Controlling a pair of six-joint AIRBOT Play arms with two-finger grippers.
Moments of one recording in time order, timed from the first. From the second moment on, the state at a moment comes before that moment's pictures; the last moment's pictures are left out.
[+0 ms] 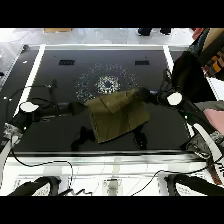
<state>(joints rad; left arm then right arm) -0.04 -1.16 0.82 0.48 -1.00 -1.00 0.17 -1.29 1.02 -0.99 0.65 1.61</state>
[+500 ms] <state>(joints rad) -0.33 -1.17 0.78 0.75 -1.07 -1.31 0.08 -1.29 1.02 -1.19 1.10 1.43</state>
